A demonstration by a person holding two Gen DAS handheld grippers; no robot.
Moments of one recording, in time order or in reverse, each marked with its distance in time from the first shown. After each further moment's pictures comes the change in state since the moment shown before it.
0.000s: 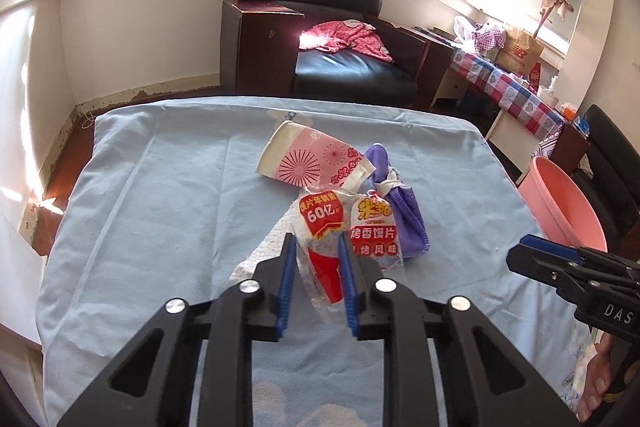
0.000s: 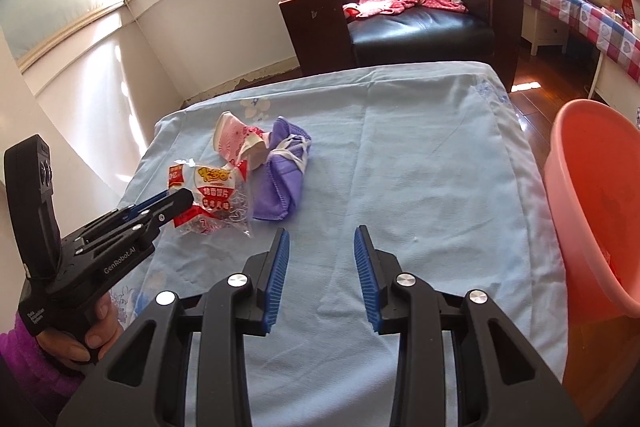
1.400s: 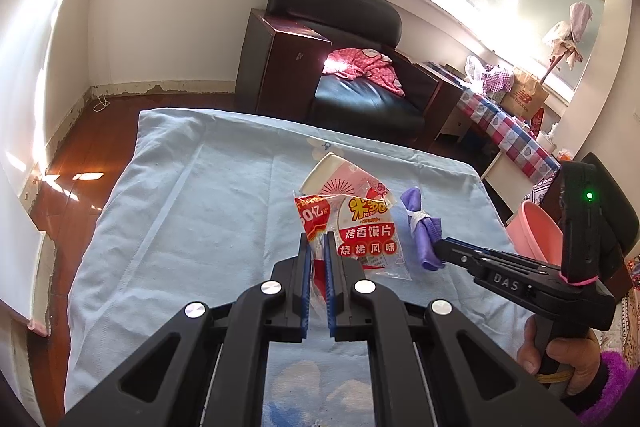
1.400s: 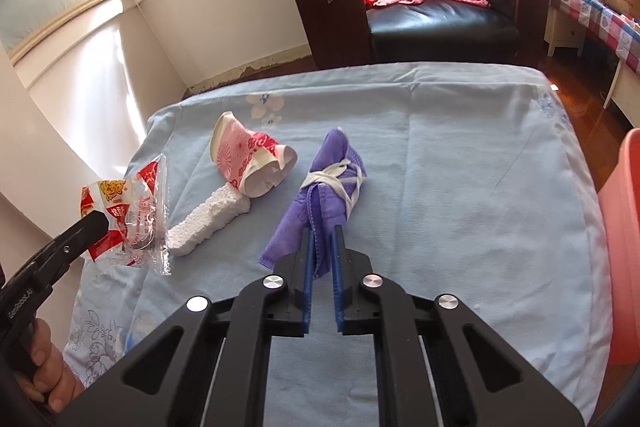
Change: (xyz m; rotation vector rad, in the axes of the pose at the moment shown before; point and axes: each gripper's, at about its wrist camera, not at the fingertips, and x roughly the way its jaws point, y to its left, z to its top) left arm -0.044 0.043 0.001 -0.136 -0.078 -0.022; right arm 0.052 0.017 0.027 -0.021 0.031 0.011
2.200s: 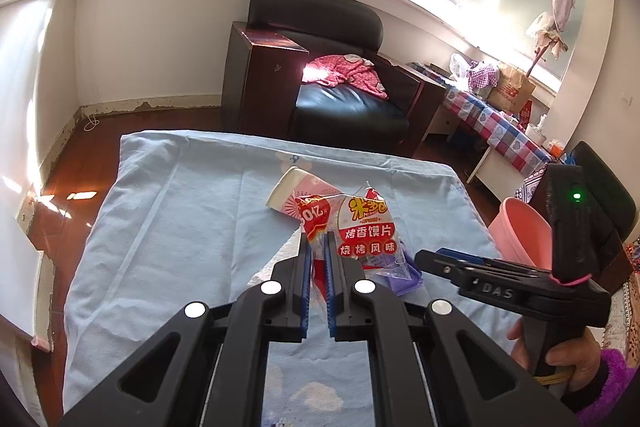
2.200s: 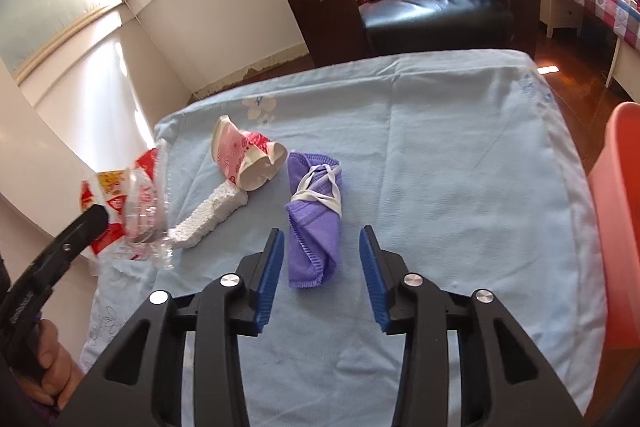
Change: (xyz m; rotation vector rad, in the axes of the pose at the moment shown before) left arm -0.013 -0.032 0.005 0.056 -0.023 -0.019; right arm -0.002 -0.015 -0.002 0.048 0.042 0.038
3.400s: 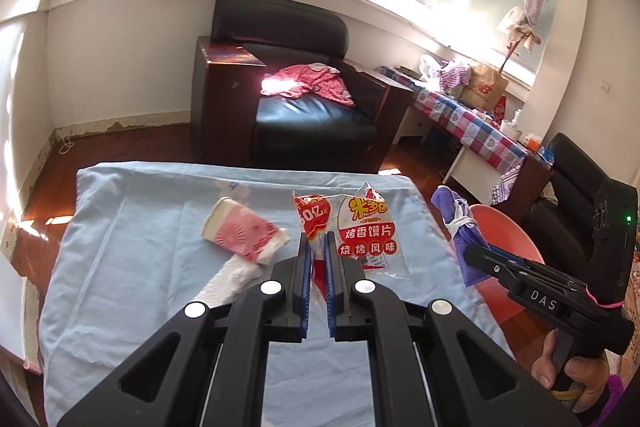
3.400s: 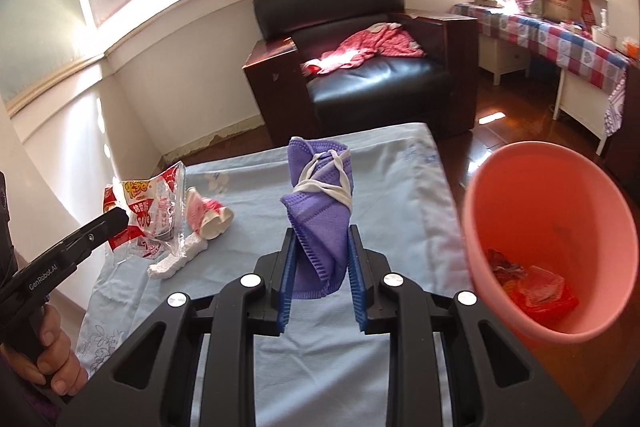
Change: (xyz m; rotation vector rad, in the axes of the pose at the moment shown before) left arm 0.004 -0.066 0.021 0.073 -0.031 -0.090; right arm -0.113 -0.050 -0.015 0.048 -0.279 -0.138
